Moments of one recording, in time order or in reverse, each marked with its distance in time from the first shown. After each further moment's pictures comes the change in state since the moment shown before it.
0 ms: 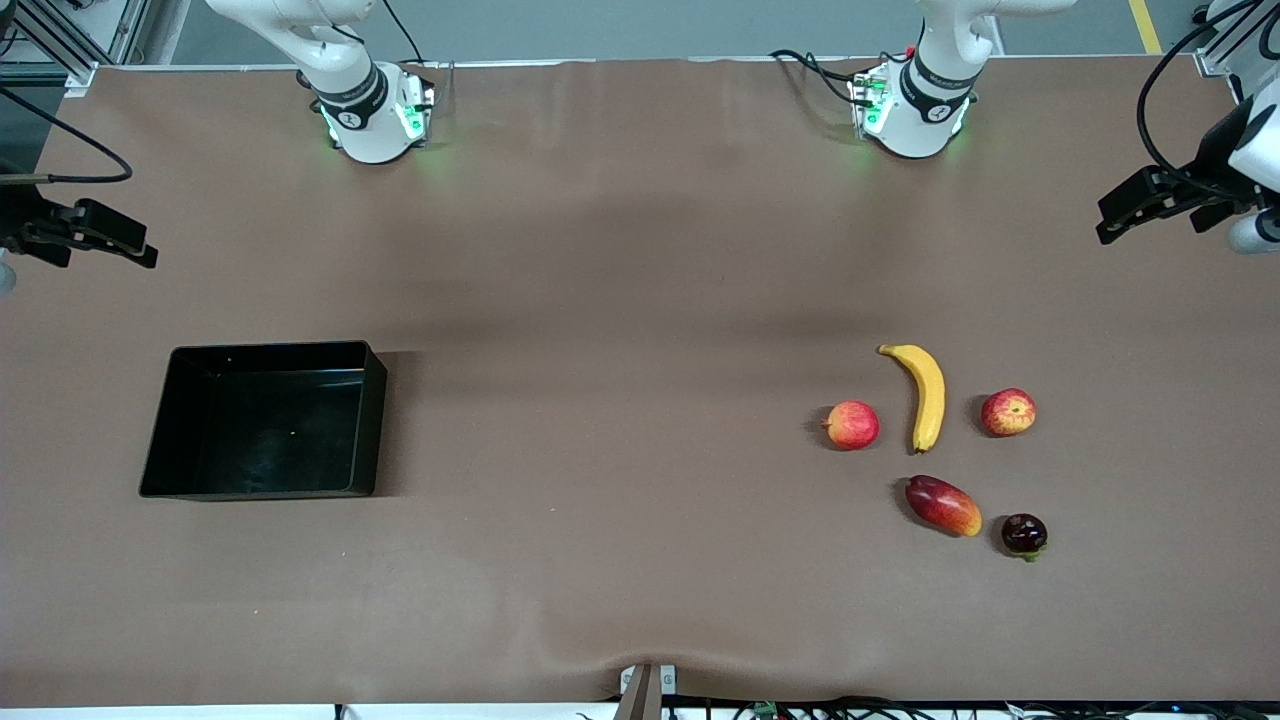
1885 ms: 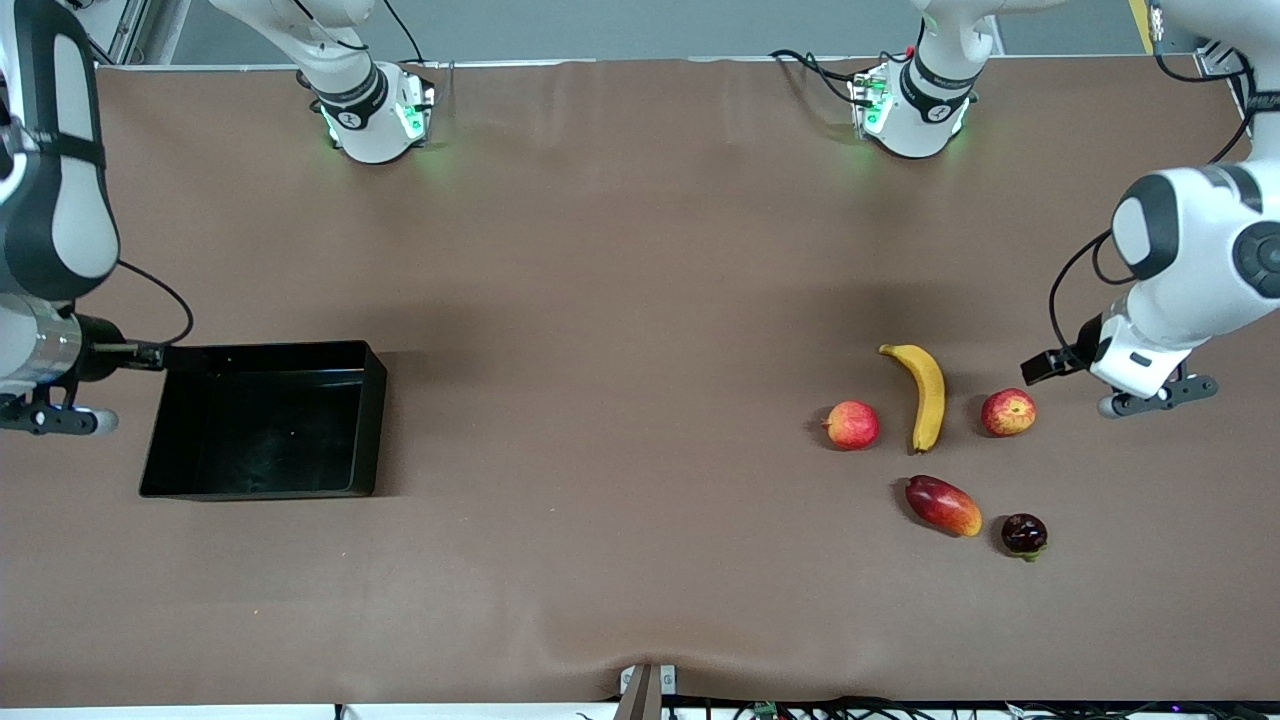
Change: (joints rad) left arm 0.146 0.287 0.007 -0.494 0.000 0.808 0.005; right arm -0.109 0.286 -0.008 -0.164 -0.037 0.328 -0.064
